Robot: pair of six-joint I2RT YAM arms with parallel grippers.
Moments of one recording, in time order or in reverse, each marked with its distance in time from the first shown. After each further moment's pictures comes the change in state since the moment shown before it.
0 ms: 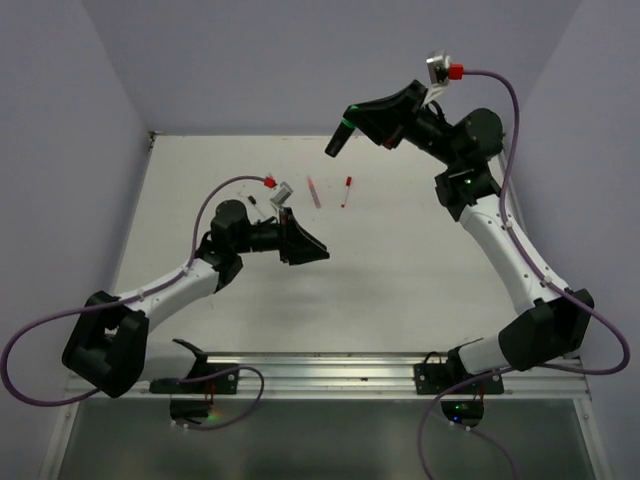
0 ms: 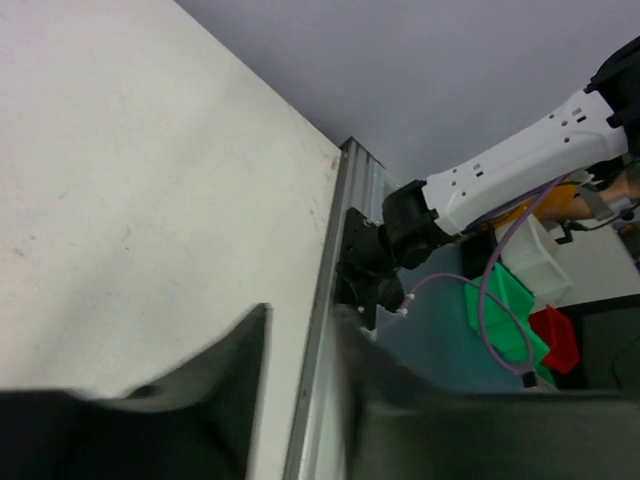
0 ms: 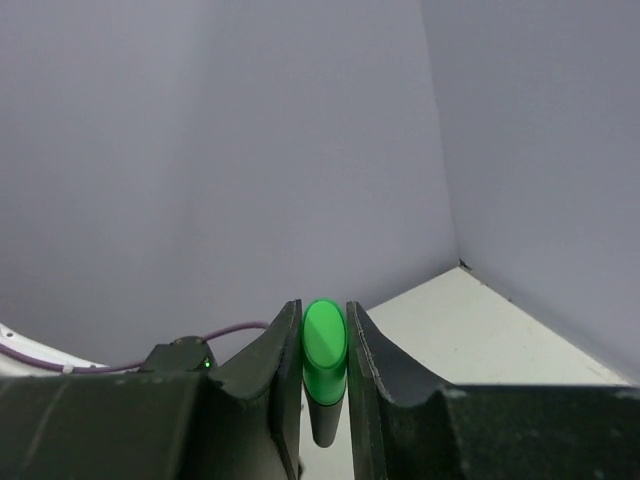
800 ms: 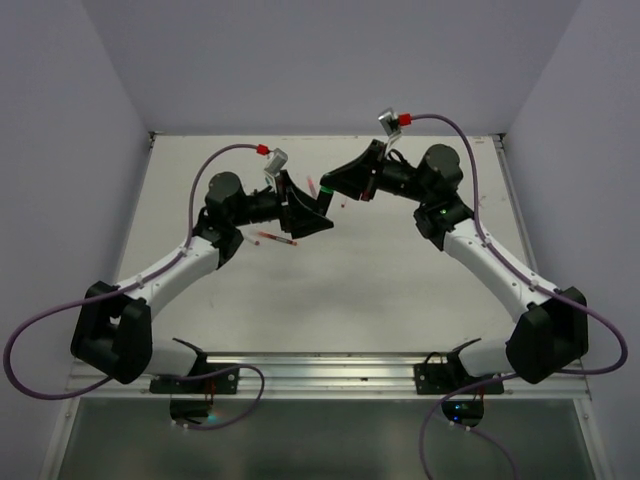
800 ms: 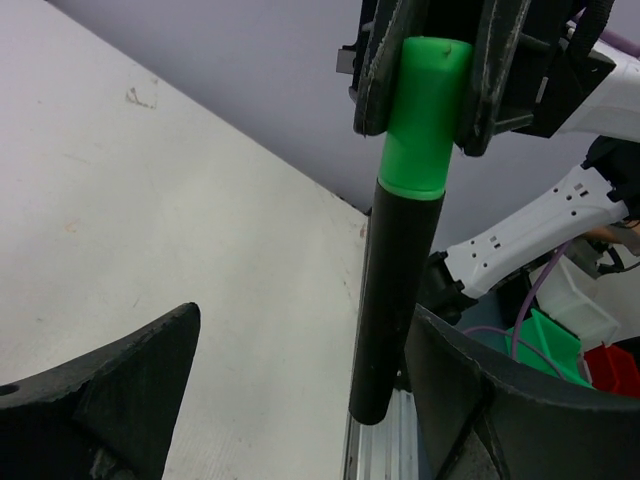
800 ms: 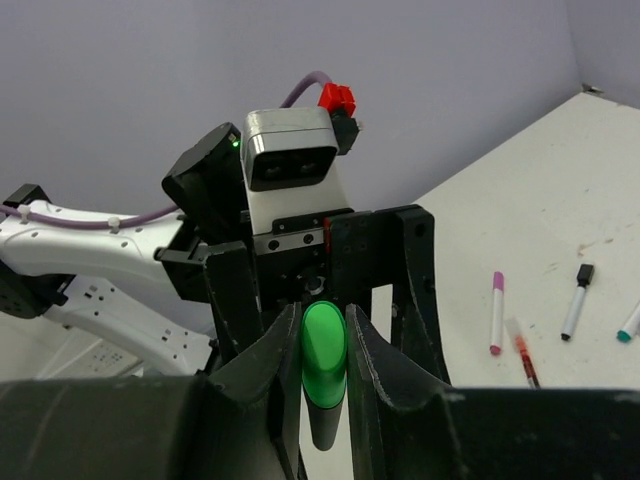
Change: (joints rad) left arm 0.066 0.062 0.212 -0.008 -0.007 0.044; right arm 0.120 -0.076 -0.325 -0.035 -0.070 0.071
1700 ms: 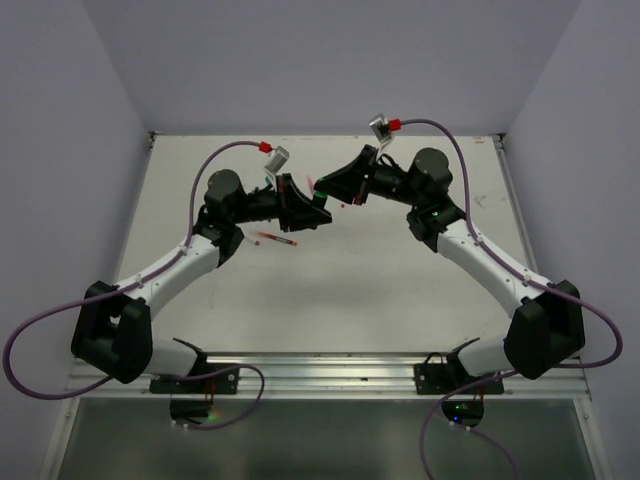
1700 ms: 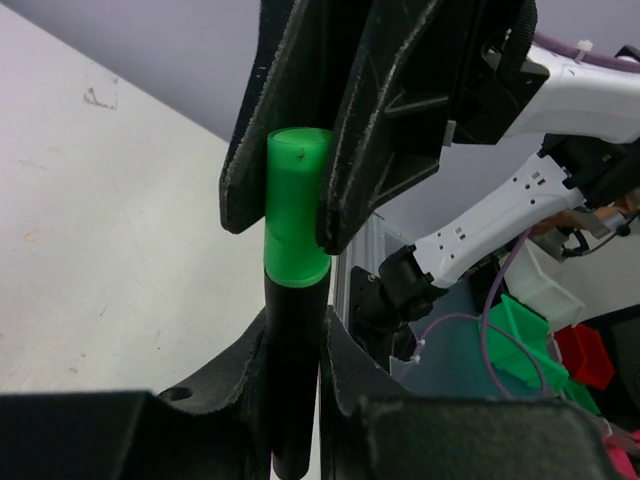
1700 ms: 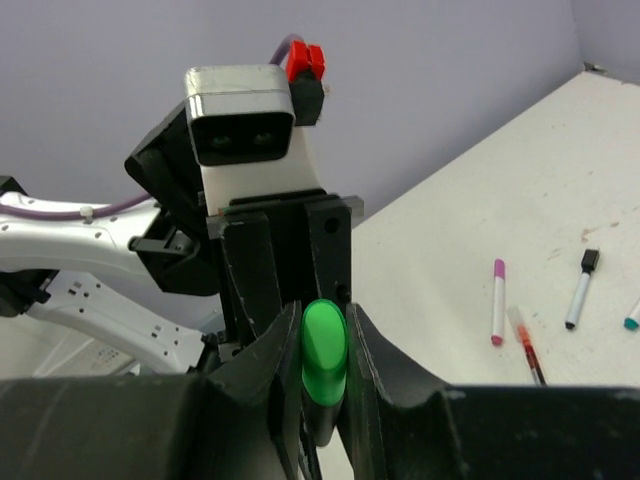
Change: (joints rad) left arm -0.003 0.008 0.027 0.021 0.048 -0.054; right arm 0.042 0.027 -0.022 0.011 0.034 -0.023
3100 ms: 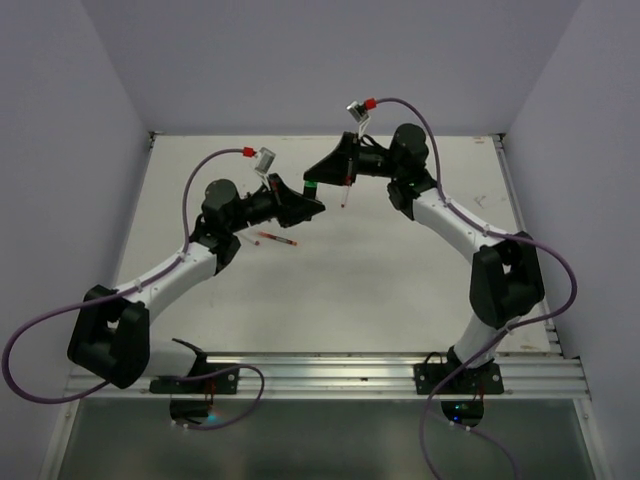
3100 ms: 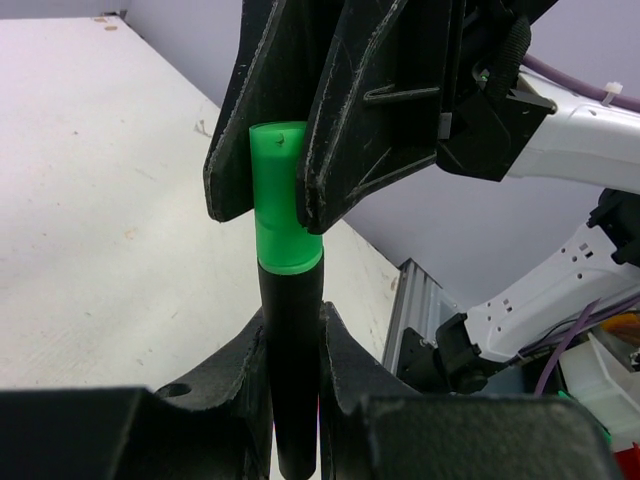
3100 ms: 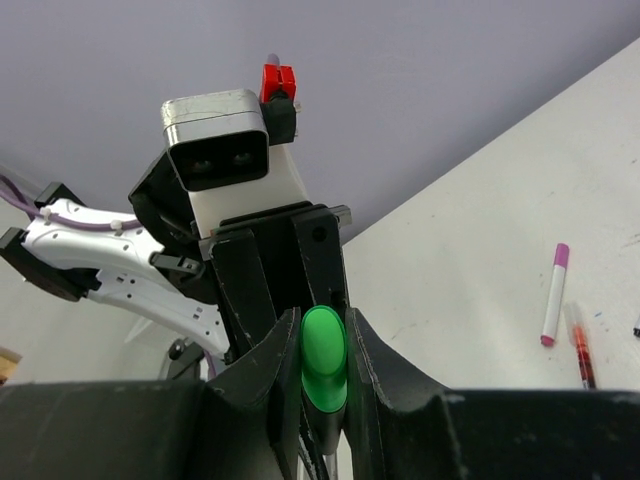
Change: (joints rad) left arm 0.001 -0.032 -0.096 0.019 -0.219 -0.019; right arm -0.061 0.307 0.209 0.124 -0.228 0.211
